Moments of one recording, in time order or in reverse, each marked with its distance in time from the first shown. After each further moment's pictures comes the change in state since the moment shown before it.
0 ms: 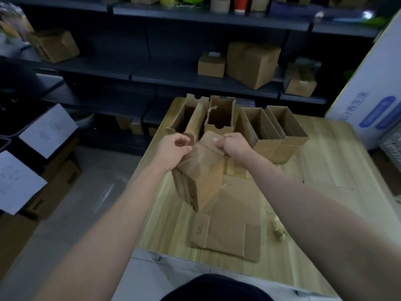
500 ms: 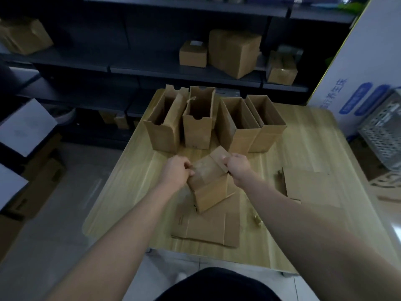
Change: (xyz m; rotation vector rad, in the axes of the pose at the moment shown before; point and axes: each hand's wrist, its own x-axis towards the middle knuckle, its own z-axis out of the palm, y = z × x) left_hand -0.023 -0.014 0.098 0.388 -0.105 -0.021; right_hand -0.027 0.083 -0.035 0.302 0.147 0.412
